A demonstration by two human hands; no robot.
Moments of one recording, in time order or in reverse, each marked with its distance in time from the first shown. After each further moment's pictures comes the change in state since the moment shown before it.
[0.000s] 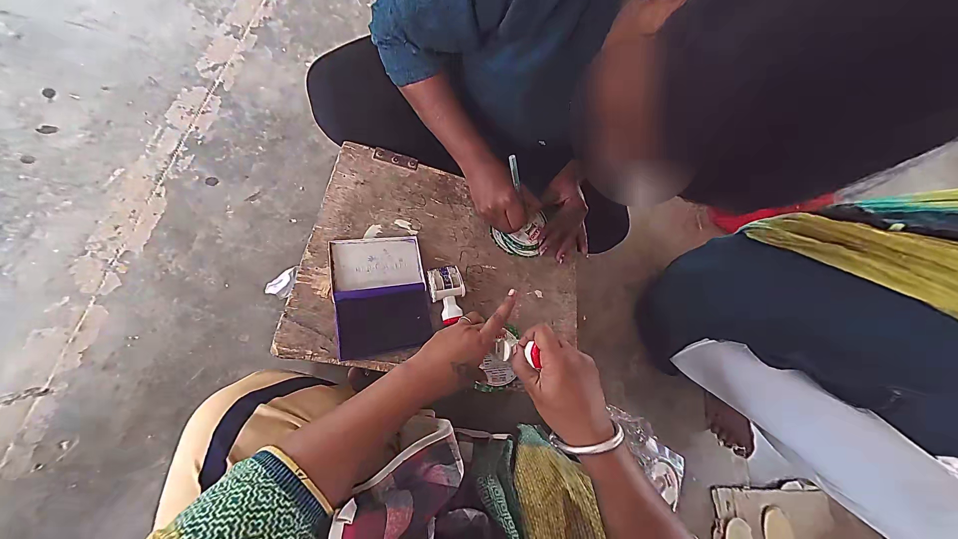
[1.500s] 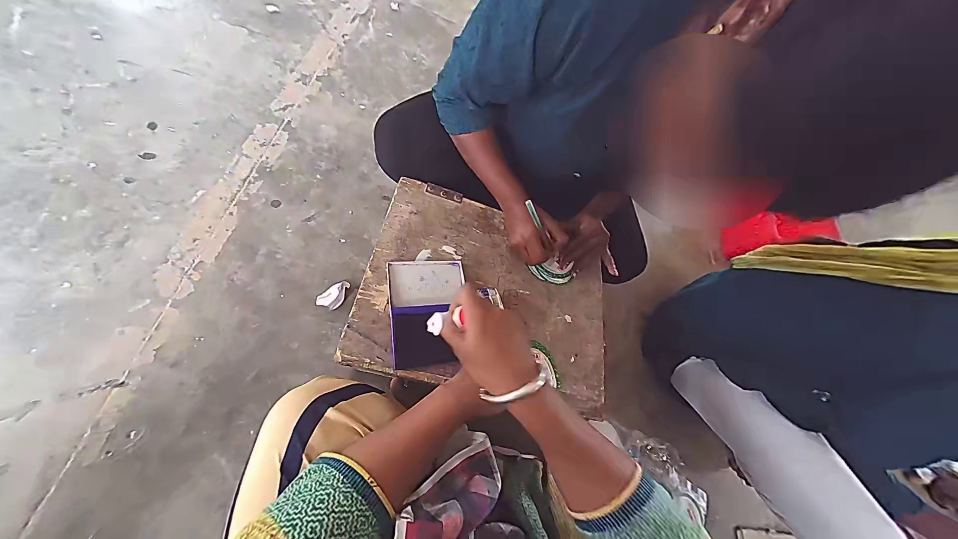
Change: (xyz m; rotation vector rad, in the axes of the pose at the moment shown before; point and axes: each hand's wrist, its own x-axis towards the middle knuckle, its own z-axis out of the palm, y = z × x) left_hand -0.047 -0.031 0.025 -0.211 0.228 0.245; right_hand 0.086 -0.124 0.020 0.128 -0.321 0.040
